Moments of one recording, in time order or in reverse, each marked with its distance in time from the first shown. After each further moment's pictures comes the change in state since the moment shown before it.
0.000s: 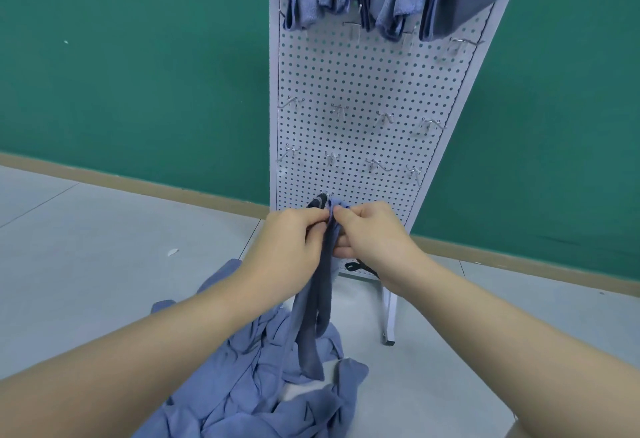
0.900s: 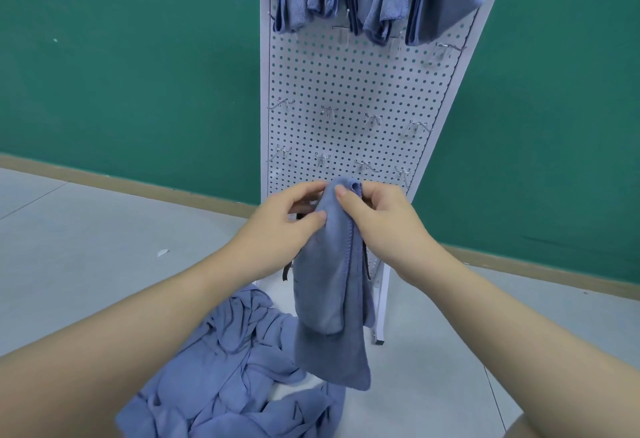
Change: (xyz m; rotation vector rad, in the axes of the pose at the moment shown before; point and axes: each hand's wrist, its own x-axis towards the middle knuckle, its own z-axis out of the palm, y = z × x) left_hand 0.015 0.008 -0.008 -0.396 -0.105 -0.086; right_hand -0.020 -0.020 -0.033 -0.141 0.017 -0.294
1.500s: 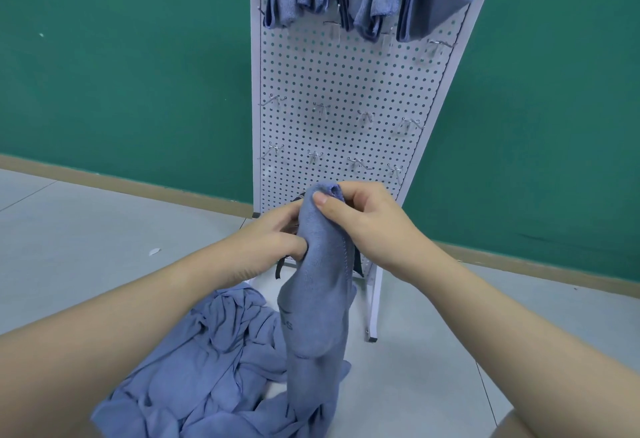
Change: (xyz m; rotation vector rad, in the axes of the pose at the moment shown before) left_hand -0.009 0.006 -0.005 -0.087 -0.341 -0.152; right_hand -0.013 -0.016 -0.006 0.103 -0.230 -0.067
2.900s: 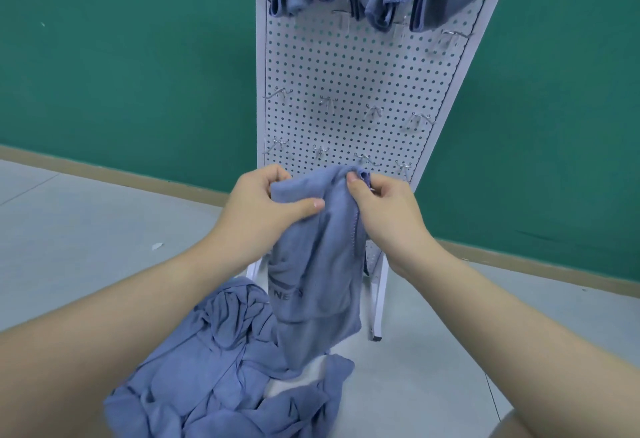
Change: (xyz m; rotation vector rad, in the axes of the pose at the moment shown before) left_hand 0.015 0.000 -0.006 0.016 0.582 0.111; right_hand 0.031 0.036 -0.004 -0.076 0.424 0.163
